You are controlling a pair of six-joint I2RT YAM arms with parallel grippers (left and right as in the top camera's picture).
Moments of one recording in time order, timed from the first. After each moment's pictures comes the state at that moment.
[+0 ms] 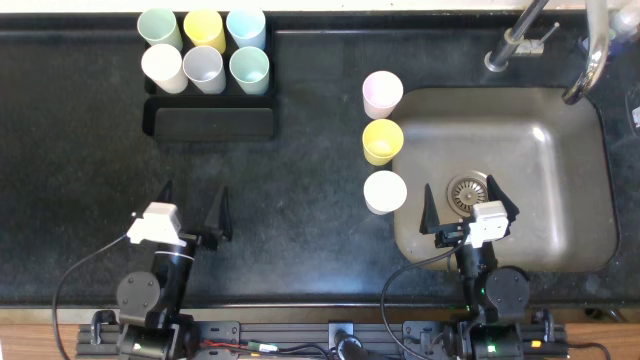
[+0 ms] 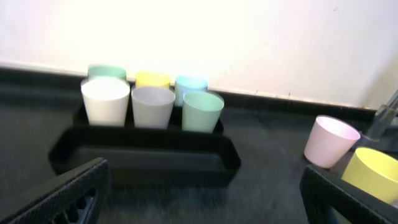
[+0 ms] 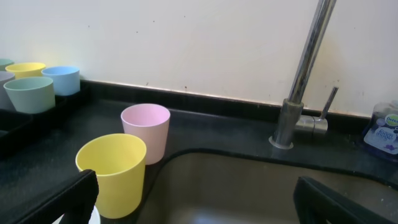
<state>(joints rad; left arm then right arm) -0.15 0.01 0.01 0.03 0.03 -0.17 0.07 0.01 0.02 -0.01 -0.07 -0.06</state>
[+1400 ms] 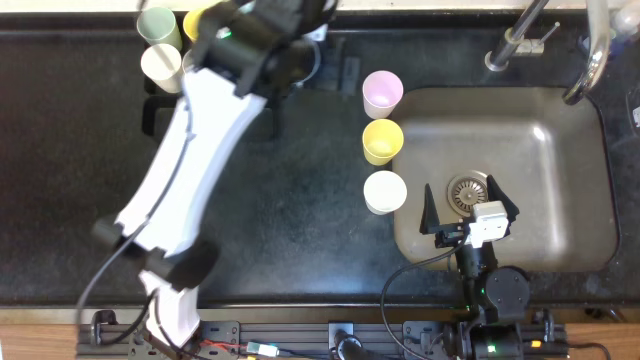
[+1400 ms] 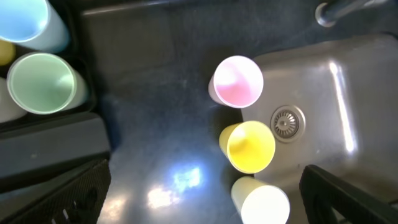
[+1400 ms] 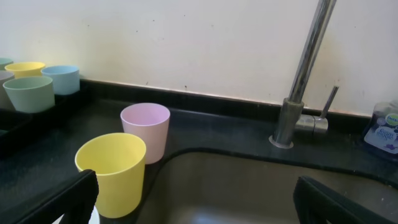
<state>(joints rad) -0.59 2.10 2.56 -1.47 0.00 -0.42 0.07 0.01 0.02 -0.01 -0.07 -0.06</state>
